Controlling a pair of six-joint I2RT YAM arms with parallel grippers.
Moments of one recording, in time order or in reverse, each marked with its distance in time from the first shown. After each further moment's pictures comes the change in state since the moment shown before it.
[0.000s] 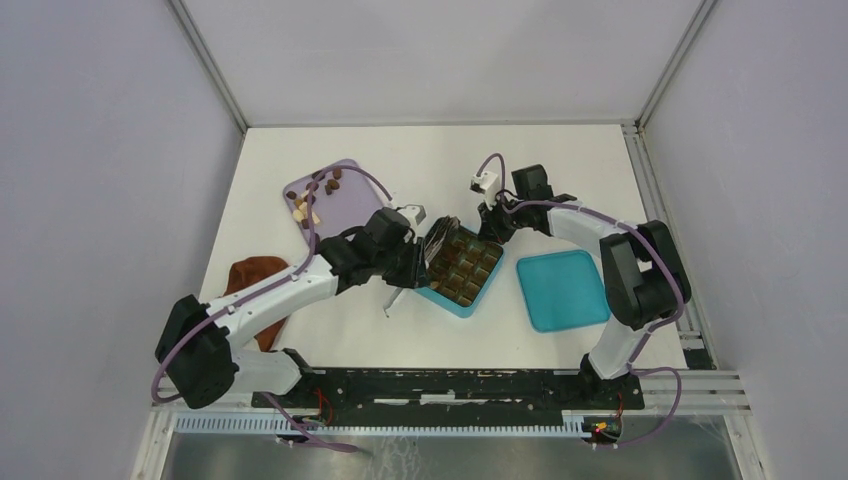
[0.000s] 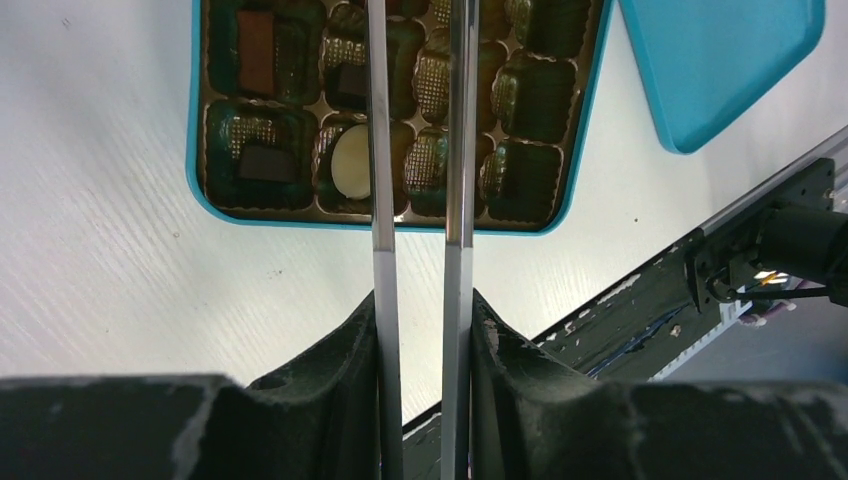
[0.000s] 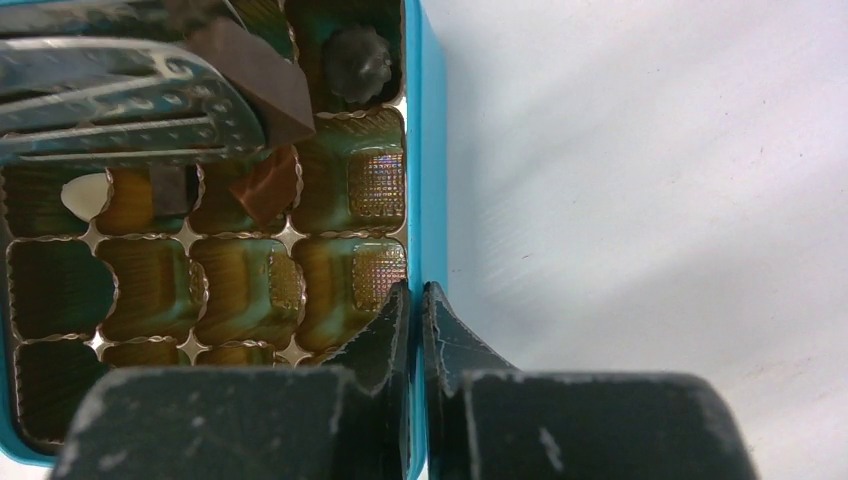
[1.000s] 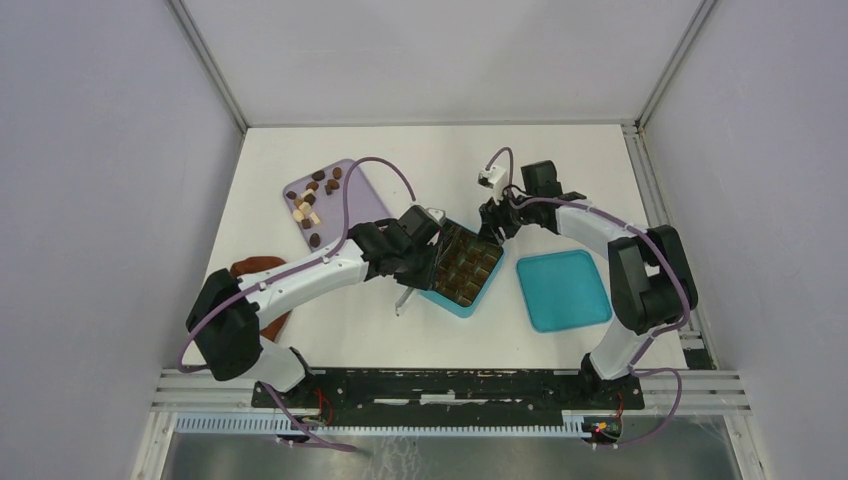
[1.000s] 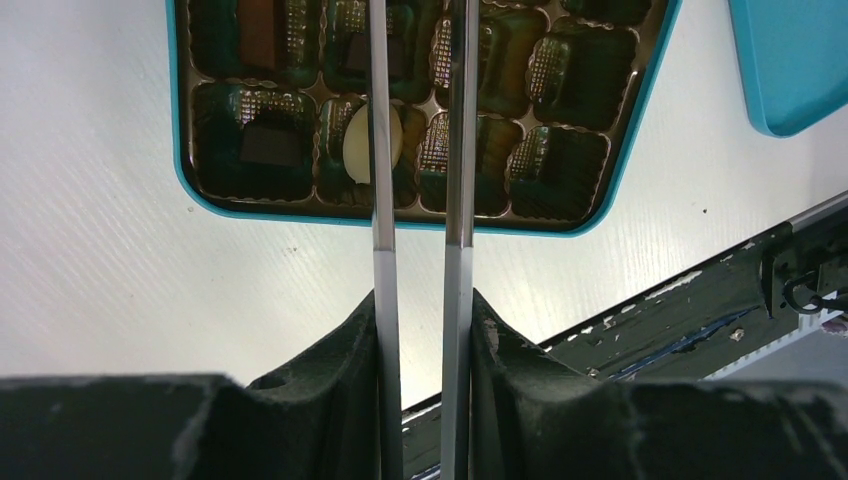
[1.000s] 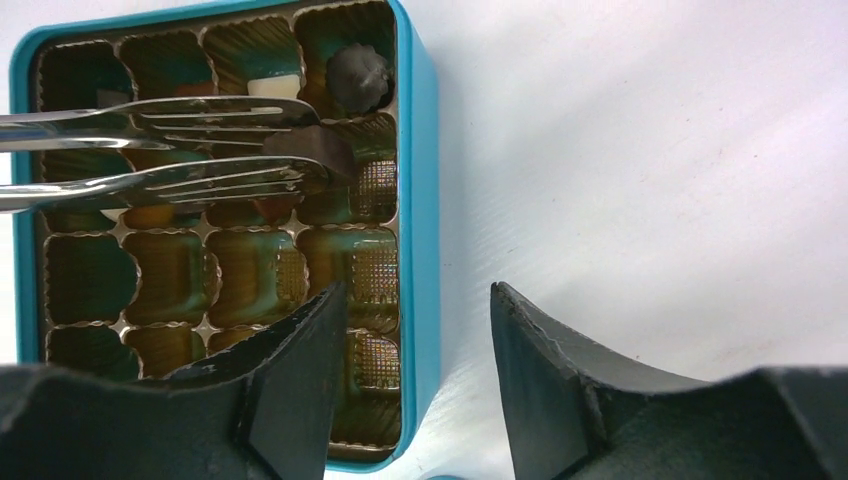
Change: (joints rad) left arm -0.101 0.202 0.207 -0.216 -0.136 0.000; right arm -0.045 -0.025 0.000 -0.004 -0.057 0.000
